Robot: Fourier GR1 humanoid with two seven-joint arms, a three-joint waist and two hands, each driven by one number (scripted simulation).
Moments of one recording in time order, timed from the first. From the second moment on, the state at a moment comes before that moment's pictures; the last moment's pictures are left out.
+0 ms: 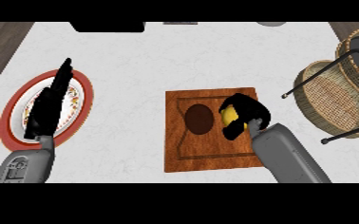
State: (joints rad) left arm -0.18 0.26 0.06 -1.45 -0.18 0.08 0.08; right arm -0.44 -0.22 0.42 -1.30 0.37 0.35 0.90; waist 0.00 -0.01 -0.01
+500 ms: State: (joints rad) left arm -0.15 0.26 0.08 -1.49 -0.18 0.05 0.10; right arm -0.40 -0.16 0.39 -1.40 0.42 0.38 0.90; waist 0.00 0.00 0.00
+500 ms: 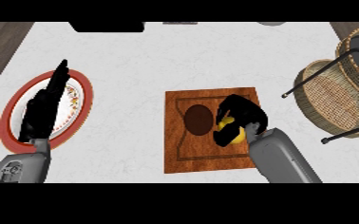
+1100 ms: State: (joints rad) left arm -0.10 0.28 0.14 -1.46 -0.17 0.06 0.06; right arm -0.06 -0.39 0.65 -2.02 0.52 0.39 0.55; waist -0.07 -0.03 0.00
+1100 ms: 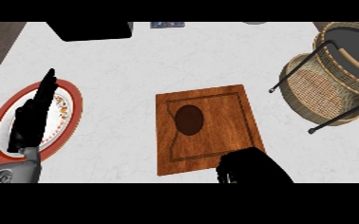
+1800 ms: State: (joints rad) left arm -0.08 0.26 0.12 -1.47 -0.19 0.07 0.04; right arm 0.13 -0.51 0.26 -2.38 0.47 0.16 0.32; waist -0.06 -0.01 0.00
